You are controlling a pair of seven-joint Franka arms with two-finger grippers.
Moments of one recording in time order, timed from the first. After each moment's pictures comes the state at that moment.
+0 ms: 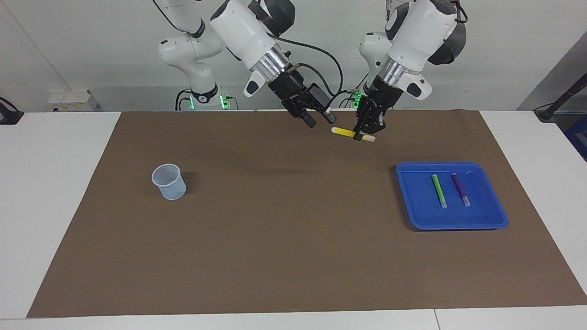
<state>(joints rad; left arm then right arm) -0.34 -0.12 -0.06 -1.90 -0.31 2.06 -1.86 0.47 0.03 0.18 -1.85 0.64 2.58 0.96</state>
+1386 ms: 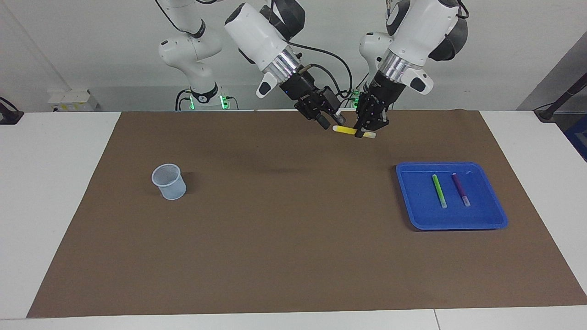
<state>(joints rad) -0.34 -0.14 -0.06 -1.90 -0.31 2.07 -1.93 0.51 0.07 0.17 -1.84 0.64 2.68 0.97</state>
